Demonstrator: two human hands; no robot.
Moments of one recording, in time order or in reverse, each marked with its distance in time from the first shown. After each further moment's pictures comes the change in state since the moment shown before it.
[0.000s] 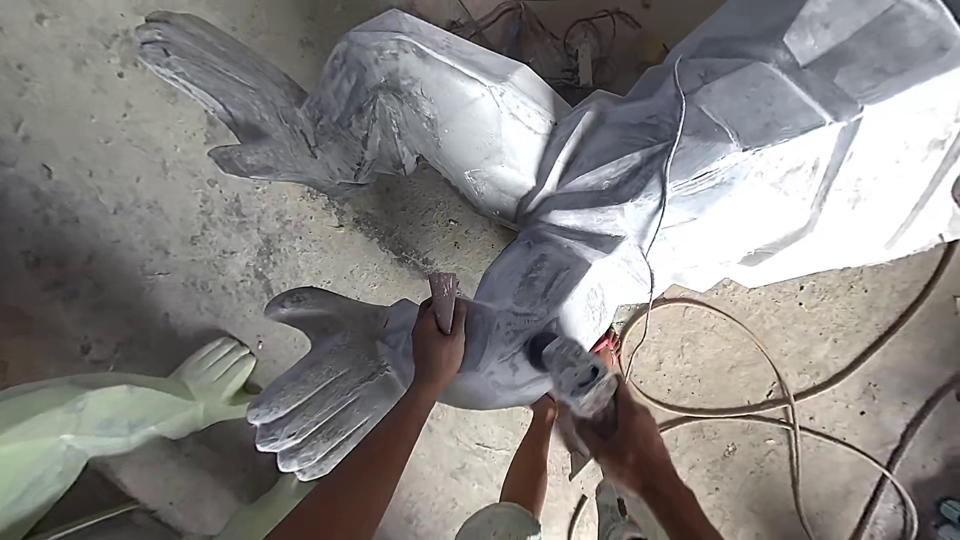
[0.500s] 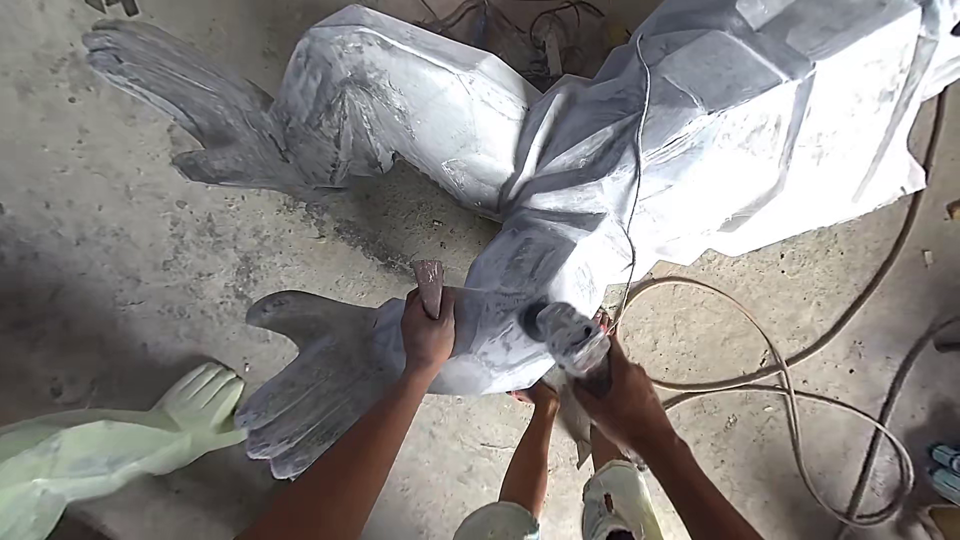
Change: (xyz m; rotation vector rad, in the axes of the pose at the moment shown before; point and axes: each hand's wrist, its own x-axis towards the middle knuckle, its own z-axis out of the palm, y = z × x) left_hand 0.001 -0.004 0.002 -0.027 0.010 0.009; right_hand 0.002 -0.009 0.000 -0.022 0.041 0.042
